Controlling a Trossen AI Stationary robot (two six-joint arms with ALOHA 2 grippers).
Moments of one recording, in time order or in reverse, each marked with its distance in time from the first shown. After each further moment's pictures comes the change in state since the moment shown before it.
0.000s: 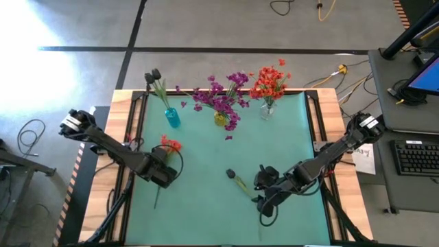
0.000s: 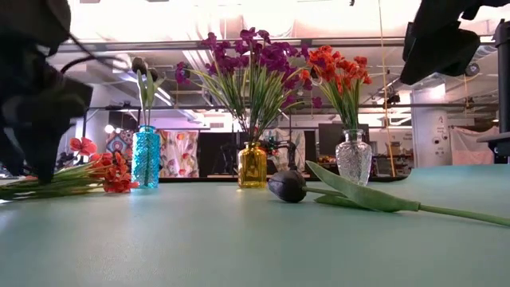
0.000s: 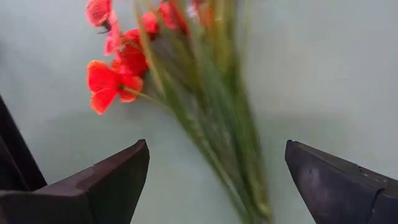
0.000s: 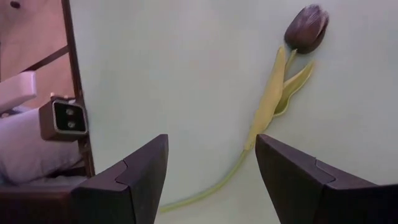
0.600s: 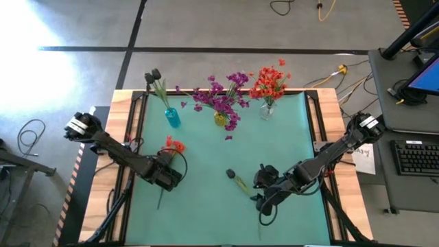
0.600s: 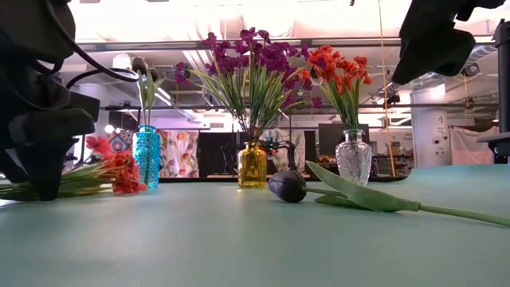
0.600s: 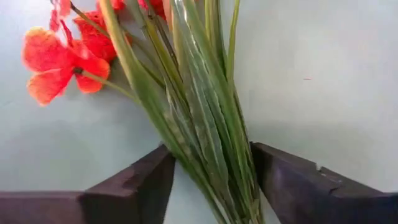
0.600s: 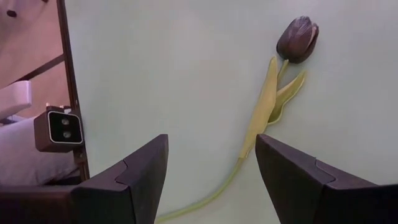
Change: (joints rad) left arm 0.000 0.101 -0.043 0.215 -0.027 0.023; right arm 0.000 0.000 0.000 0.007 0.033 0.000
